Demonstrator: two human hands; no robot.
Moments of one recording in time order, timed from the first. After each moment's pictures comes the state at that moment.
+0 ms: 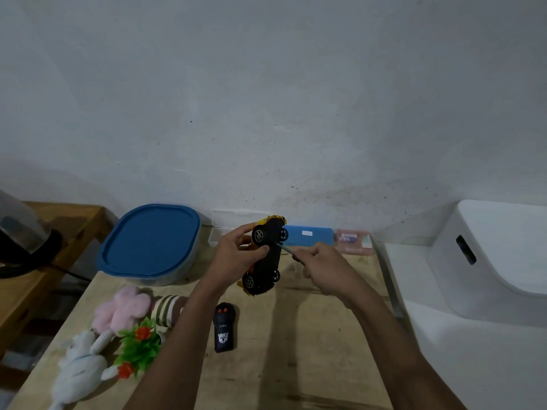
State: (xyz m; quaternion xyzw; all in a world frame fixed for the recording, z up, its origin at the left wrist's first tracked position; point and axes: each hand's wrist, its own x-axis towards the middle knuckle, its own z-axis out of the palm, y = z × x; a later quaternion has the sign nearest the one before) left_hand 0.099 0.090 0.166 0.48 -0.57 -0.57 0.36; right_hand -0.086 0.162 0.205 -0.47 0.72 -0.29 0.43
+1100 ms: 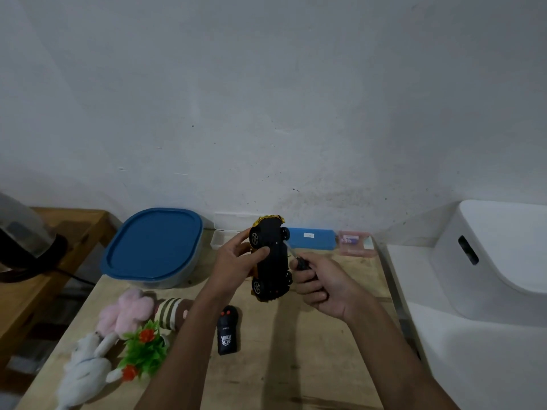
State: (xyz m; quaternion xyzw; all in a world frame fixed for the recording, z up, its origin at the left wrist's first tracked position) left_hand 0.098 0.100 0.157 0.46 -0.50 -0.61 0.40; right_hand -0.087 0.163 0.186 -0.14 0.47 -0.41 0.77
